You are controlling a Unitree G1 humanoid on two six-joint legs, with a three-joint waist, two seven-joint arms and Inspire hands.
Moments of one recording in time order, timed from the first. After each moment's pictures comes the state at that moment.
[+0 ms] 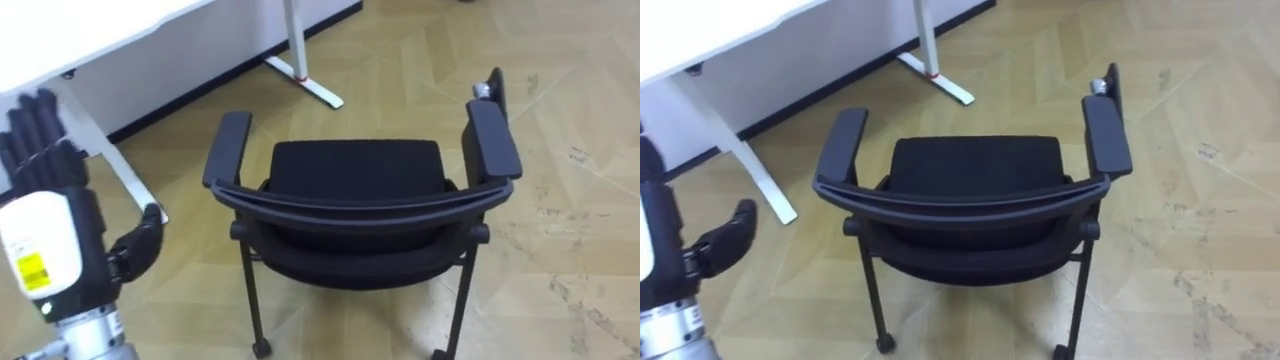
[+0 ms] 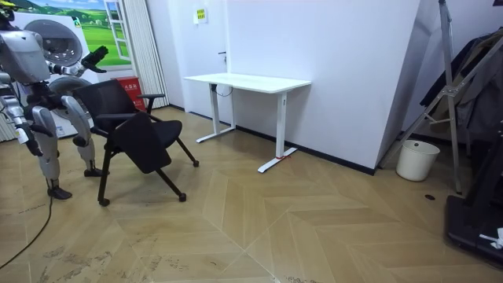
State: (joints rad) left arm 0.32 0.19 0.07 0.02 0.86 -0.35 0.84; right arm 0.11 -0.23 -0.06 1.32 0.39 -0.17 -0.07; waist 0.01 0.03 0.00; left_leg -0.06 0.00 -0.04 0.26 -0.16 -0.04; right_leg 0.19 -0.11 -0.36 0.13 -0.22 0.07
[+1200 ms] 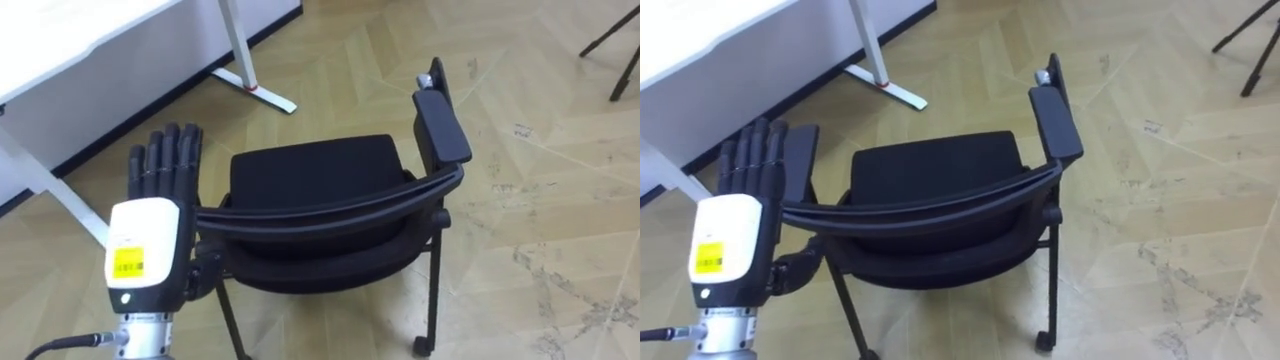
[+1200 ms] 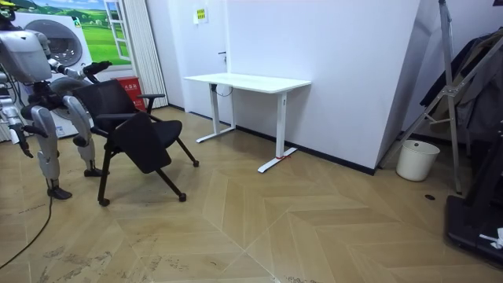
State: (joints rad) left arm 0.32 0.27 -0.10 0.08 1.03 -0.25 0.70; right arm 0.10 -0.23 -0.10 1.33 0.39 -0.13 -0.07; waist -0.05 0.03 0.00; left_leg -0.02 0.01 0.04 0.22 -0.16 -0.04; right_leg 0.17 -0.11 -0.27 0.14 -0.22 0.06
